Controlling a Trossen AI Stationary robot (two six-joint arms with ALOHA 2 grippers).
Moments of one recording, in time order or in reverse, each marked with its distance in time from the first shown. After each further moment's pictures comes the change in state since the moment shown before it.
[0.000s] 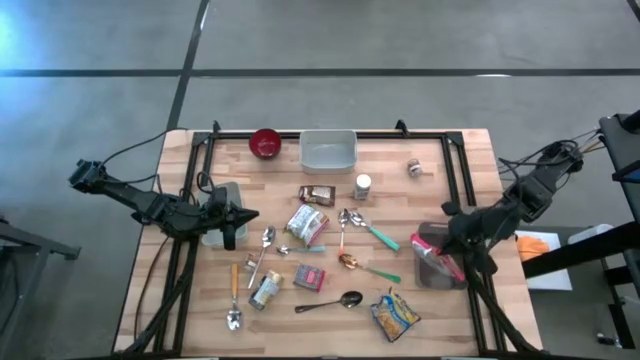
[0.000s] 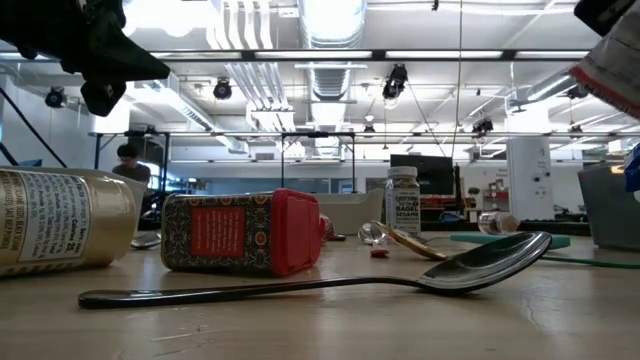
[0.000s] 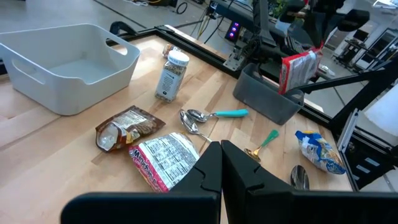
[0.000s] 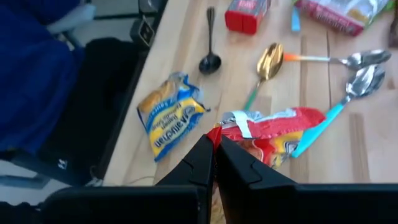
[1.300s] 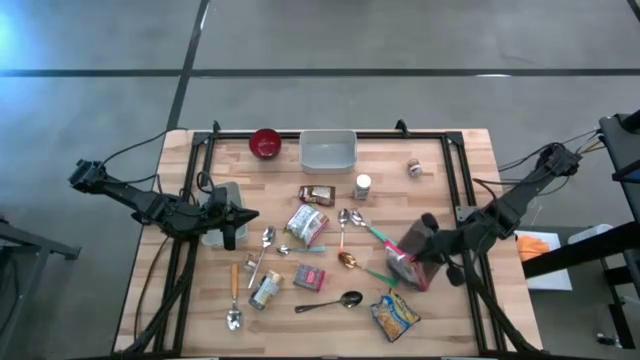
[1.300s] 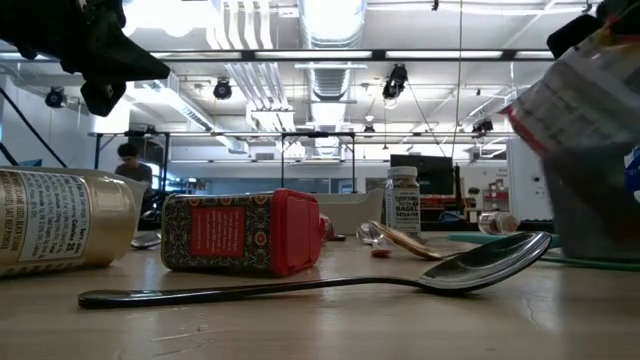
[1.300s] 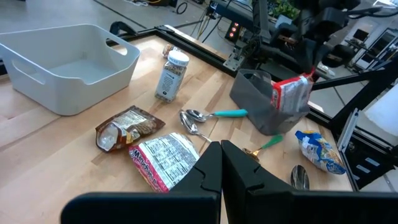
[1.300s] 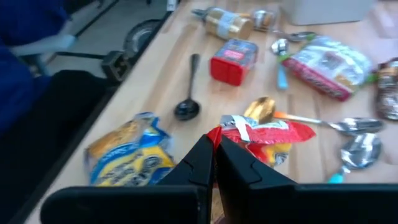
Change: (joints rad) left arm 0.000 0.000 0.000 0.000 0.000 0.002; right arm 0.000 -0.010 -0.391 0.598 0.202 -0.216
